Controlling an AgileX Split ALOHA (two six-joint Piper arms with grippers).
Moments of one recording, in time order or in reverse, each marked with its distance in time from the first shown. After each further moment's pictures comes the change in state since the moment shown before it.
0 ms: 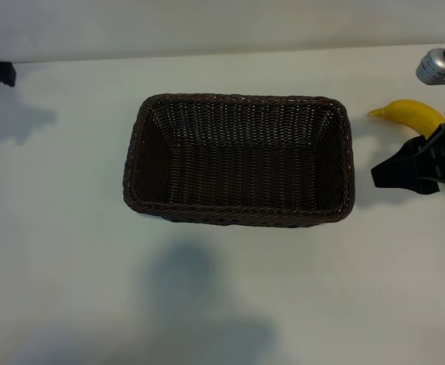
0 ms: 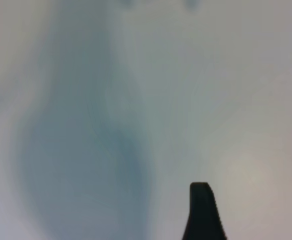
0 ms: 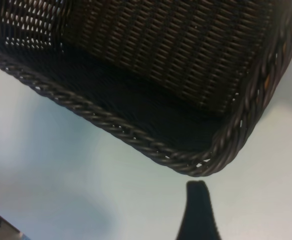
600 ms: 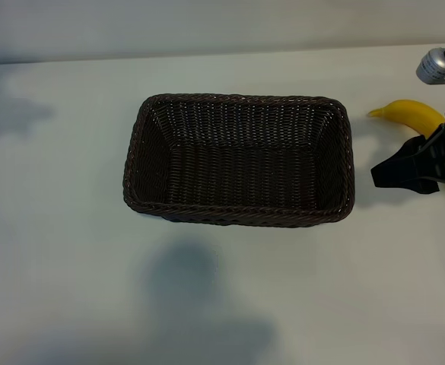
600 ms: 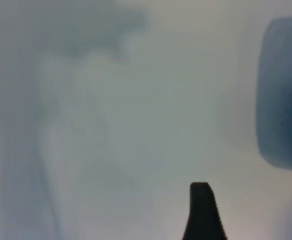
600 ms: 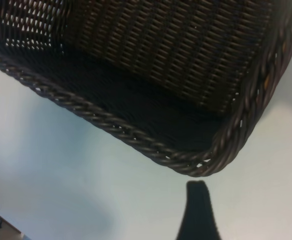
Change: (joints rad) left arm 0.000 -0.351 0.038 -0.161 0.001 0.081; right arm 0.000 0.000 0.000 0.000 -0.001 0.004
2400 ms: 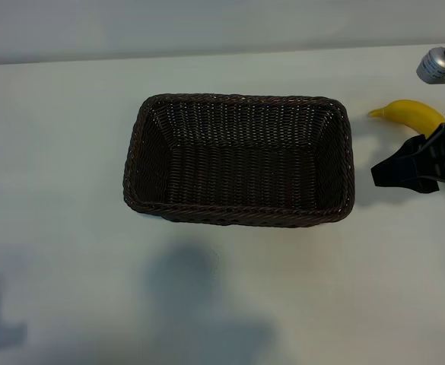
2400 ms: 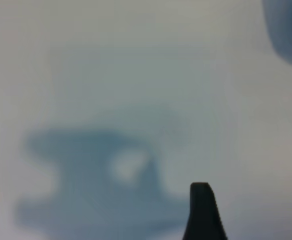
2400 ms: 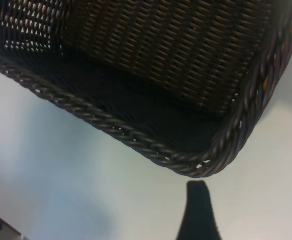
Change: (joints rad) left arm 0.000 -1.243 0.960 0.040 -0.131 0.039; right arm 0.000 0.000 0.000 0.000 -0.004 0.004
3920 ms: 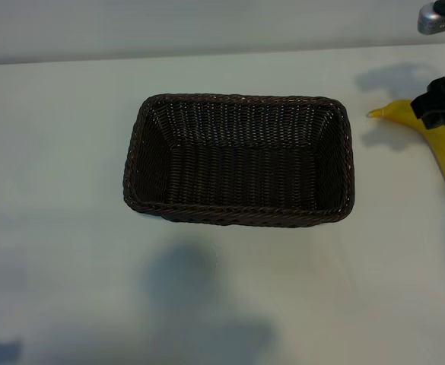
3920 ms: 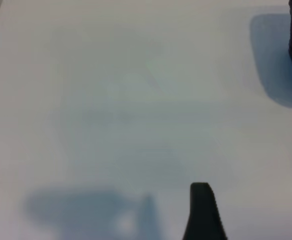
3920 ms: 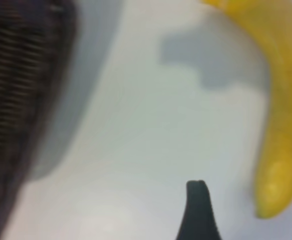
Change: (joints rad) left arm 0.000 -0.146 0.002 0.003 0.002 0.000; right arm 0.000 0.344 -0.401 -0.644 0.016 0.374
